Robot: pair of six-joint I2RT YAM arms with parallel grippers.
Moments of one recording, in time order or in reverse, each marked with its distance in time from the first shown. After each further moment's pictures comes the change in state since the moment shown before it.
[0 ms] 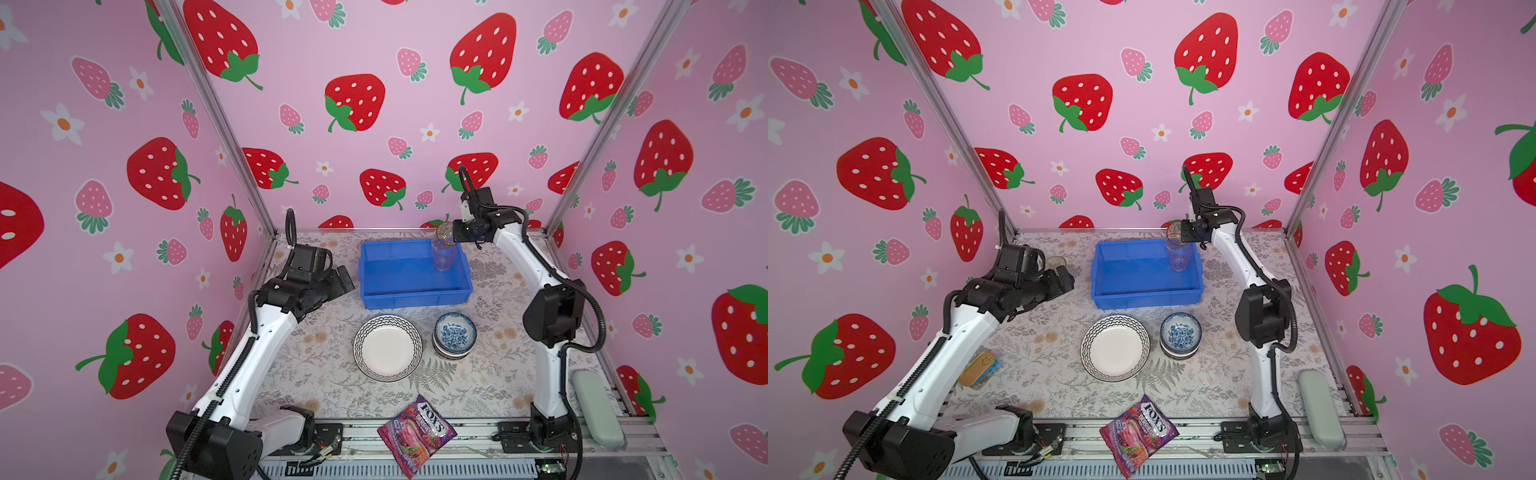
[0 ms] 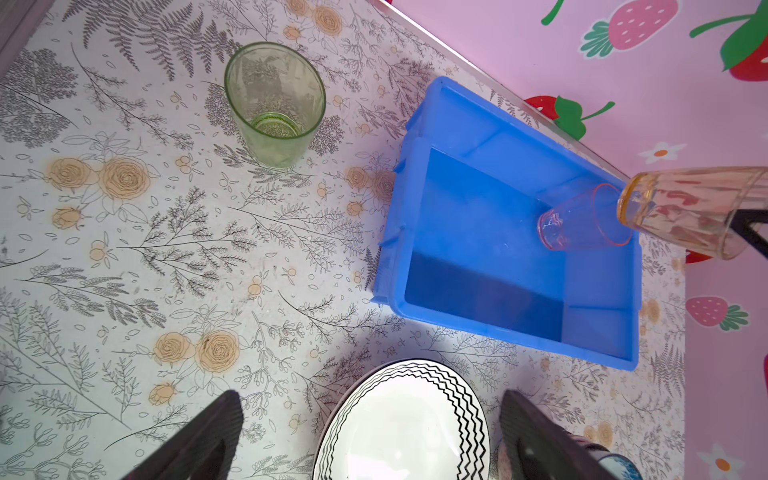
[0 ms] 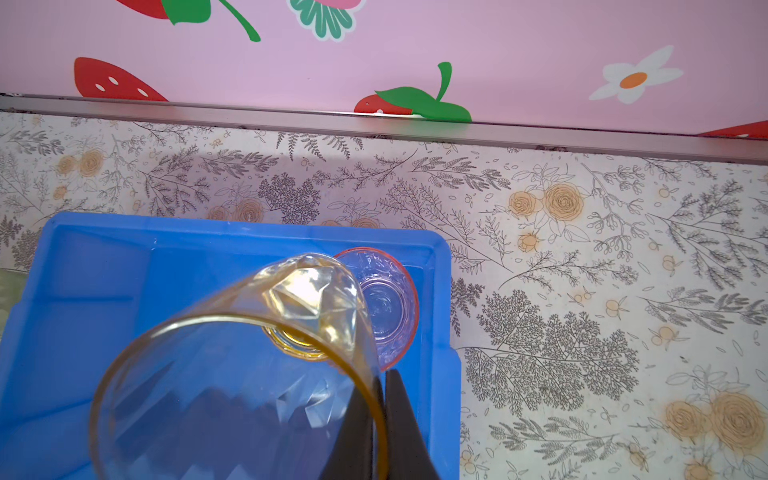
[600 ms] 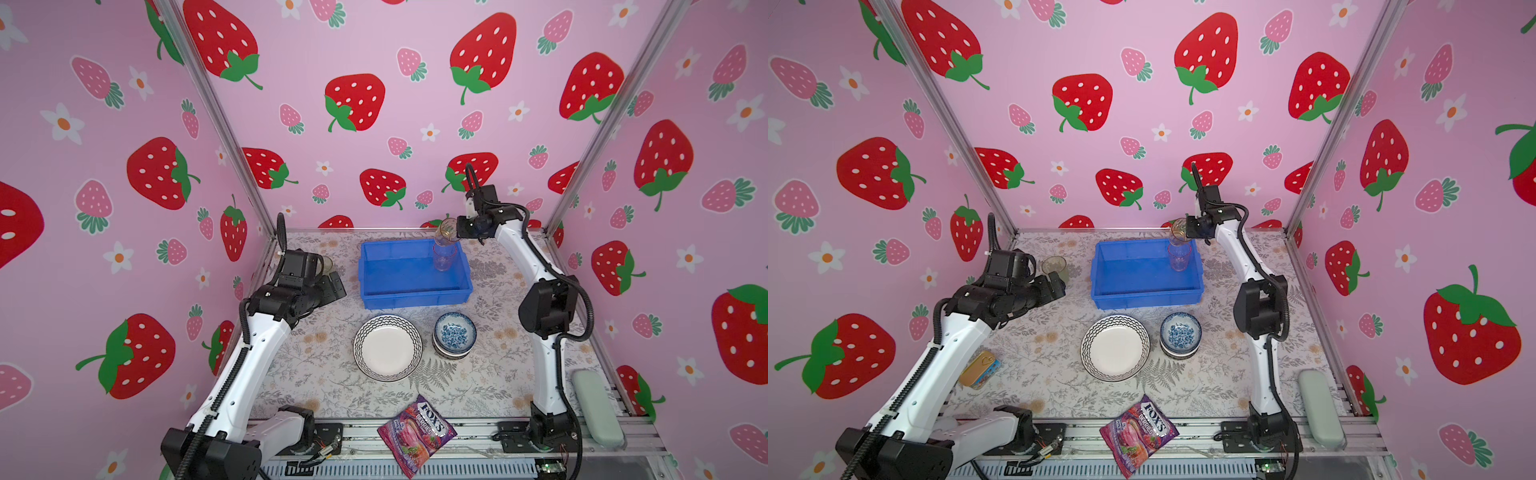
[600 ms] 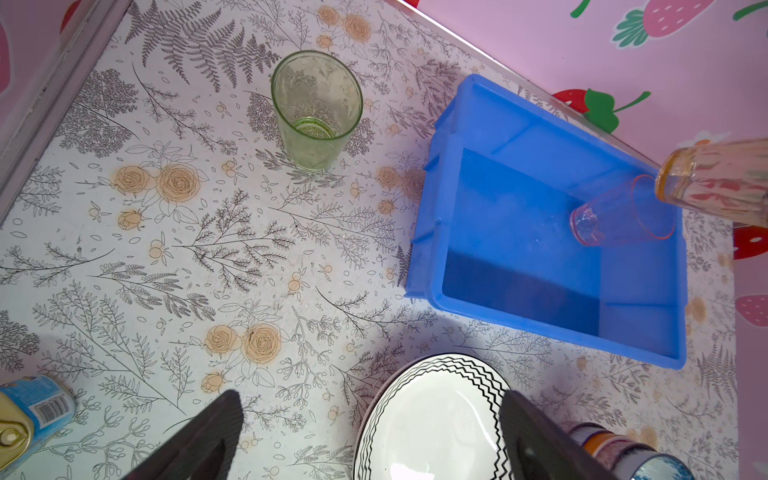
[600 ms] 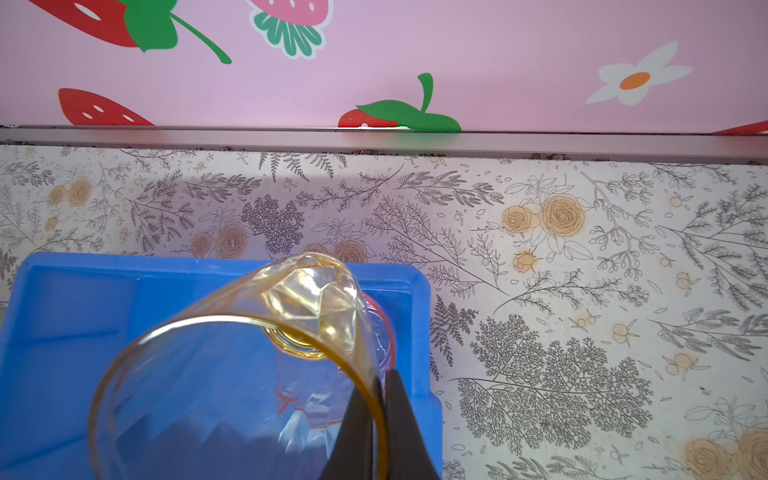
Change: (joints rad) left arm 0.050 -0.046 -0.033 -0.033 -0.016 0.067; right arm -0.042 0.093 0.098 -0.002 -0.053 0.012
